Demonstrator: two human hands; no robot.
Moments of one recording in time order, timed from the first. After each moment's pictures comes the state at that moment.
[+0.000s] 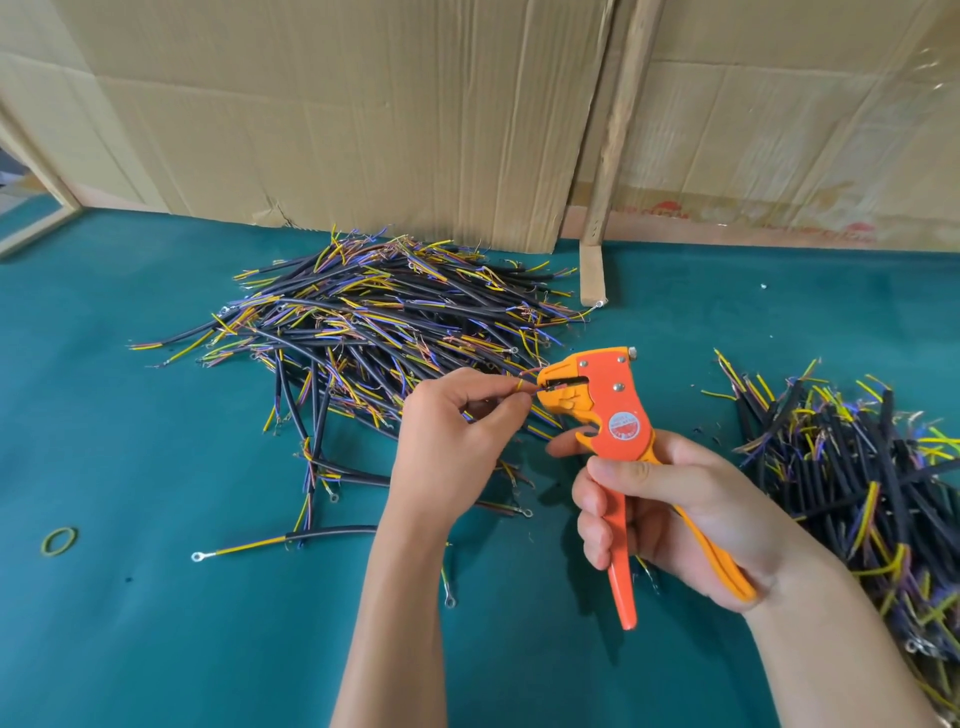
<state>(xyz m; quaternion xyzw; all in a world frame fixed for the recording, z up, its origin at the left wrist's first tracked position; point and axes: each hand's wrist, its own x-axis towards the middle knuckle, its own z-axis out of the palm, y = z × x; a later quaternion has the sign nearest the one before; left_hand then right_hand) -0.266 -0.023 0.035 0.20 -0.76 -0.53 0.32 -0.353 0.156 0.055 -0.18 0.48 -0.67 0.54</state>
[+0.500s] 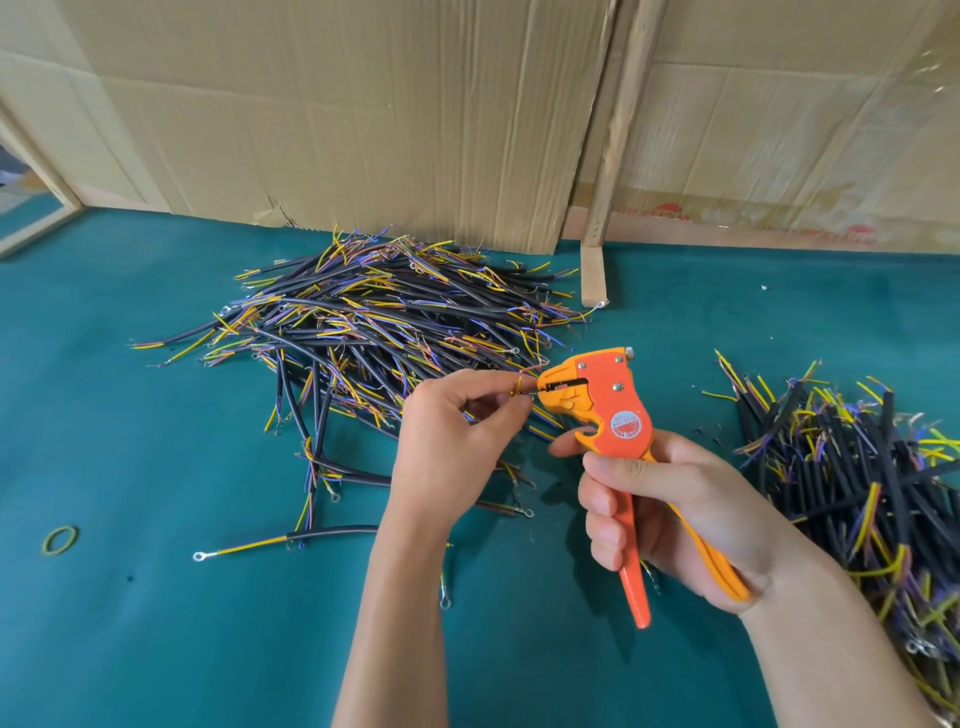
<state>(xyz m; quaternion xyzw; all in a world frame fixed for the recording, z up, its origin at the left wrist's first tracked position) -0.266 -0.025 0.032 0.19 -0.77 -0.52 0.33 -0.352 0.154 0.052 -0.16 0.49 -0.67 0.54</state>
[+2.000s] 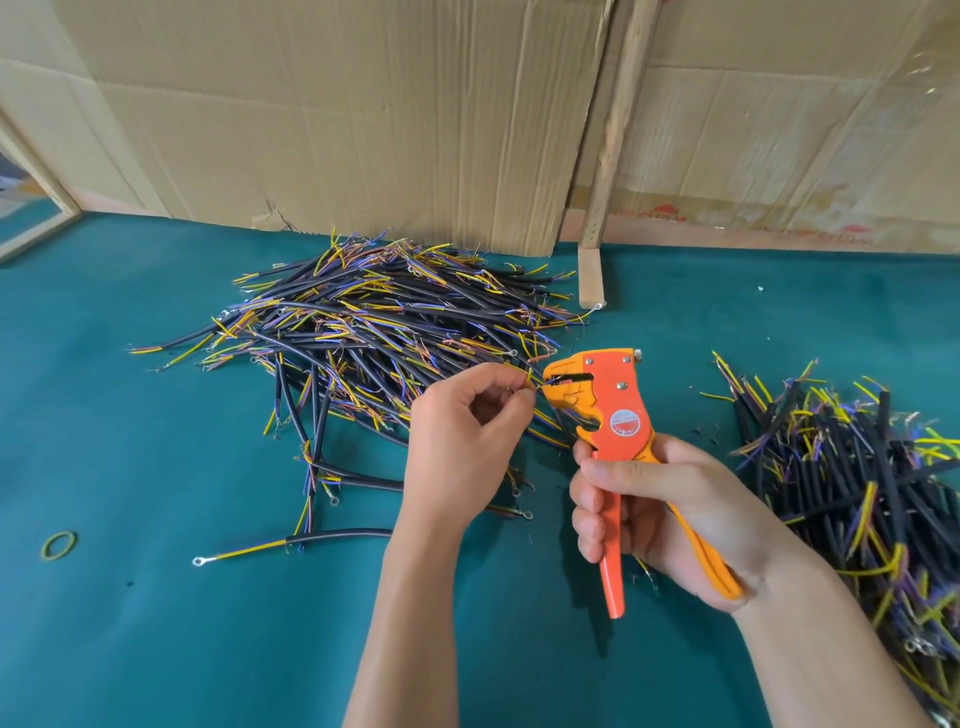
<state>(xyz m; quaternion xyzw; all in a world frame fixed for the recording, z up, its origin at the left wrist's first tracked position) -0.273 -0.017 0.032 0.21 -0.77 -0.50 0.33 -0.352 0.152 0.051 -0.17 0.48 -0.68 0.53</state>
